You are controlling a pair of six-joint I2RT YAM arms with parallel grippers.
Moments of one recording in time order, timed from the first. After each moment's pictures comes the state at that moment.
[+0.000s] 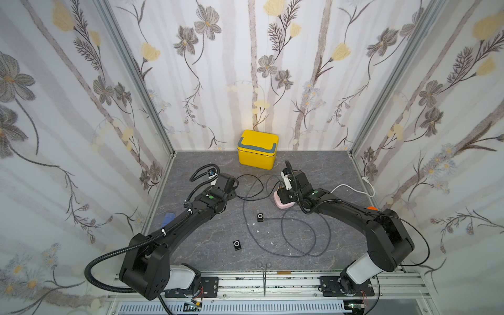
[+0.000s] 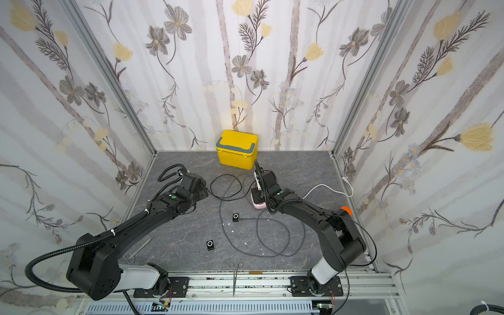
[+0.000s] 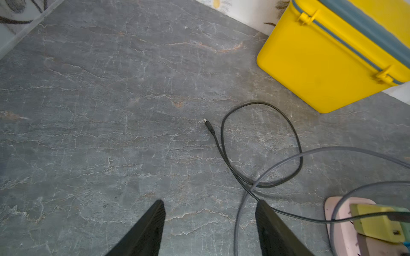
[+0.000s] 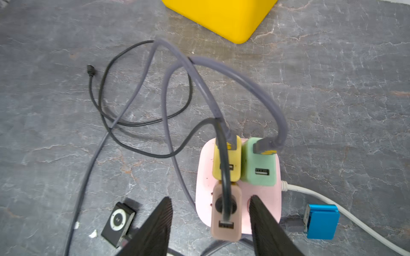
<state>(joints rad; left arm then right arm) -0.48 1.39 0.96 -0.42 -0.38 -0.73 0.60 1.57 1.04 -0.22 0.04 0.22</state>
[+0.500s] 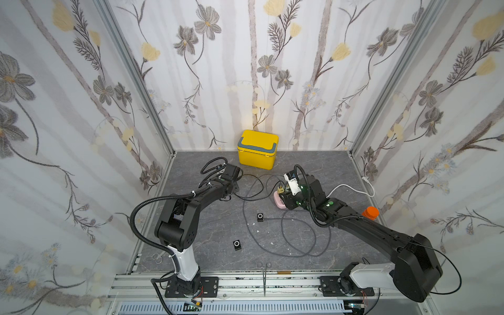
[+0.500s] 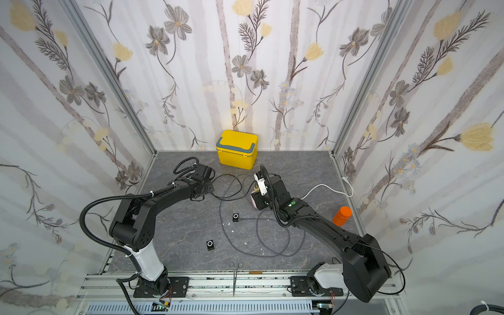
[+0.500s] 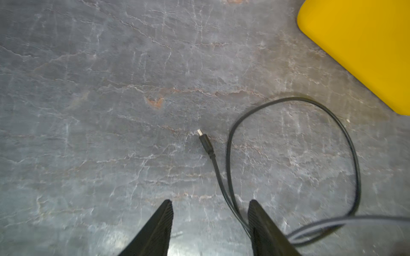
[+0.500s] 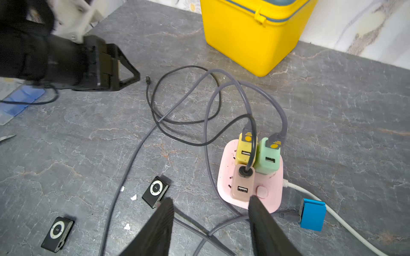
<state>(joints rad) -0.39 1.85 1.22 -0.41 -0.28 -0.72 0.65 1.30 0.89 -0.17 0.00 0.11</state>
